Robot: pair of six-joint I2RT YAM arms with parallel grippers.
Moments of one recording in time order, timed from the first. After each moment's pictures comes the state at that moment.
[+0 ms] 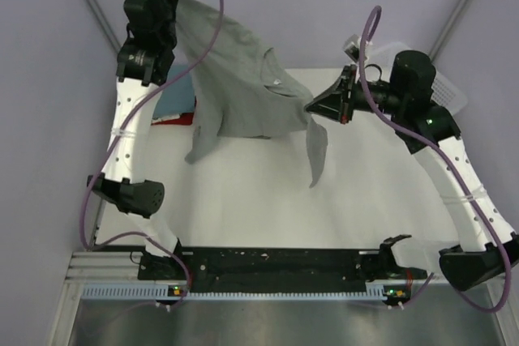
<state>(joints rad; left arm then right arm) -0.24 1.82 2.33 -0.43 -0.43 0.44 0.30 1.21 1.43 -0.43 -0.88 0.18</state>
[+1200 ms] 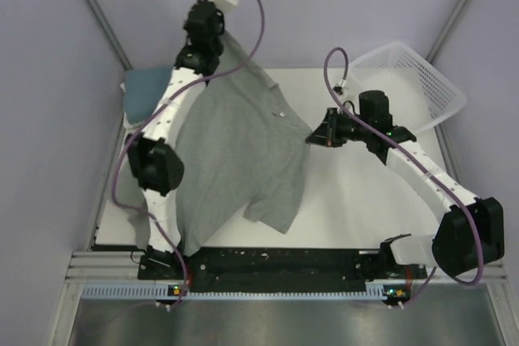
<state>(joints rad) -0.30 1.93 2.13 -0.09 -0.59 0.72 0.36 1.29 1.05 -0.27 -0.69 0.39</state>
